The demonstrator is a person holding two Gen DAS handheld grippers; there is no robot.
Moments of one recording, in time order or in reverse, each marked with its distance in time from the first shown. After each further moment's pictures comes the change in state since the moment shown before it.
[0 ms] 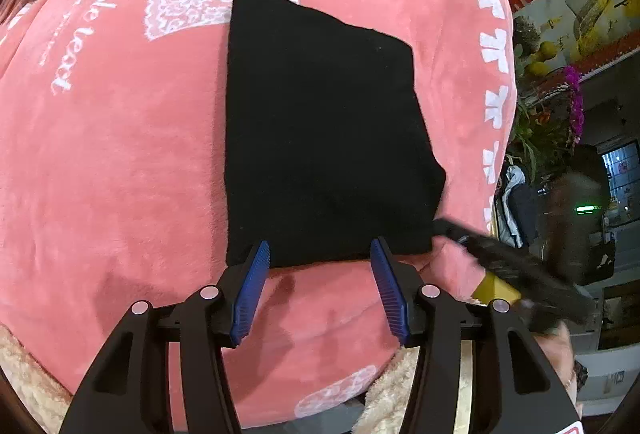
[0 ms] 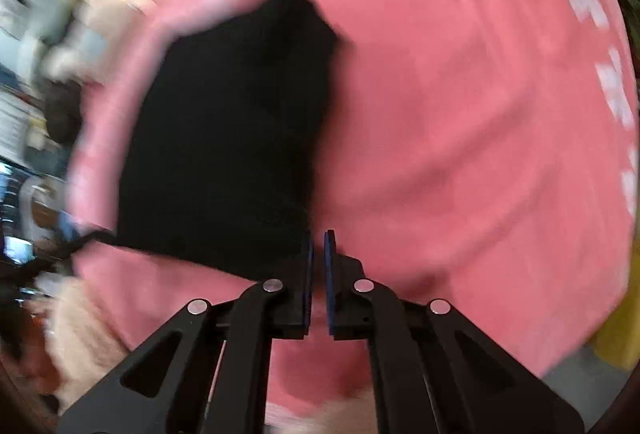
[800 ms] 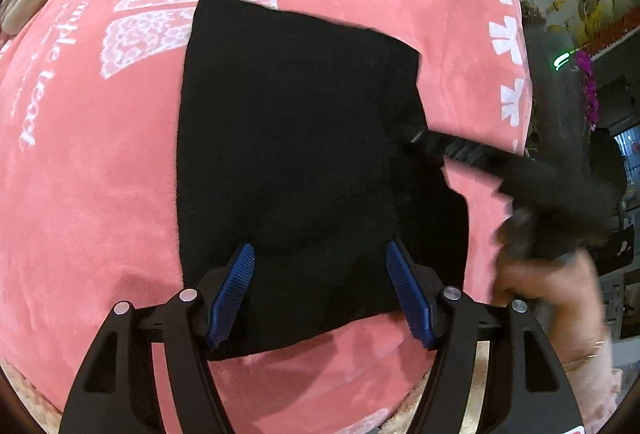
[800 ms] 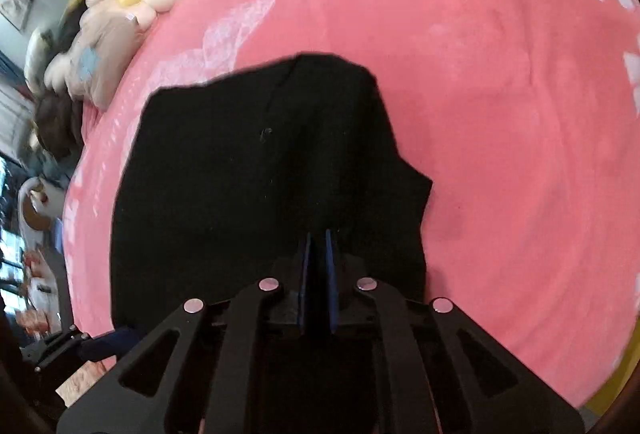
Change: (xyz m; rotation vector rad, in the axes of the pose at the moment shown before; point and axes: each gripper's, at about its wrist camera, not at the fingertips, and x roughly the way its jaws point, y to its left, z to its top) left arm 0.043 -0.018 0.034 0.079 -0.003 0.055; right arm 0.019 0.049 0.101 -0.056 -0.156 0.080
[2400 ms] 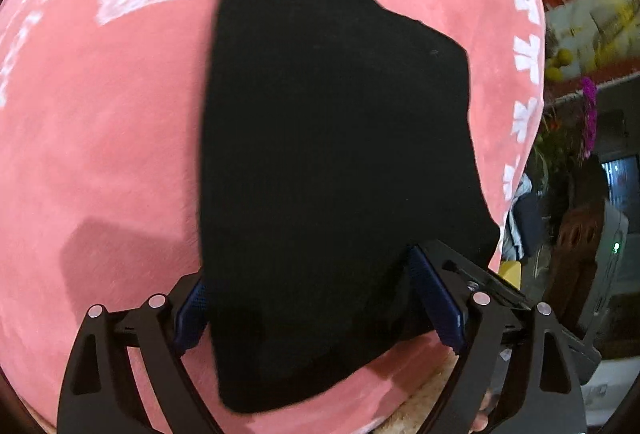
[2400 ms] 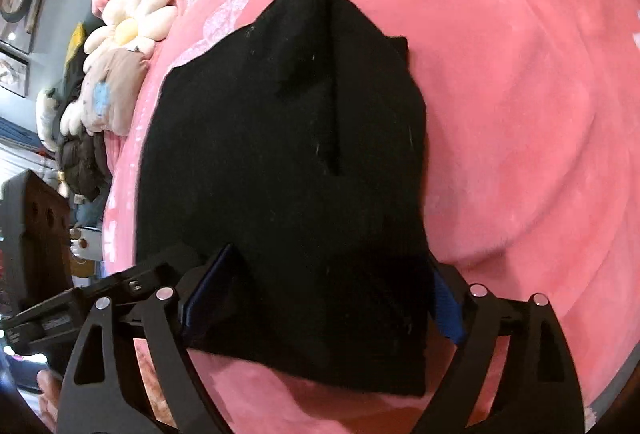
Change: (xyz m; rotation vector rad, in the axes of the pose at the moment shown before) left arm 0.026 0.041 0.014 -0.128 0.068 -0.098; right arm -0.008 -0.010 -0.066 0.206 0.031 0.113
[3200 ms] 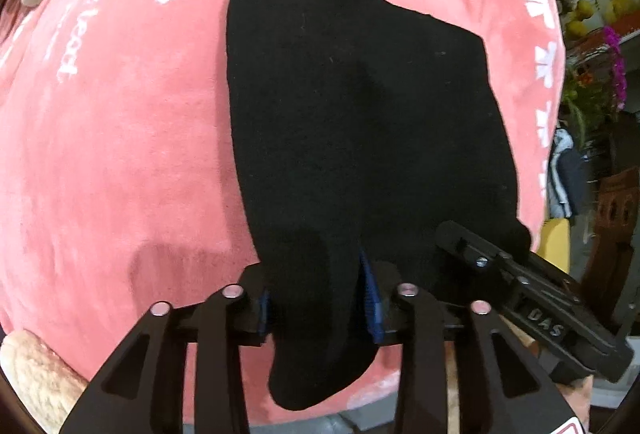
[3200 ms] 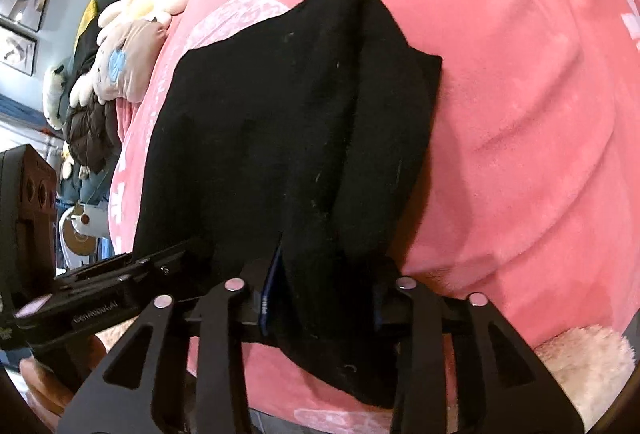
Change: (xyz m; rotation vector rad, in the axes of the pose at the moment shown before) left arm -0.033 -0.004 -0.059 0.106 0.065 0.227; right arm -0.020 0.017 -0.057 -0.041 0.052 0.008
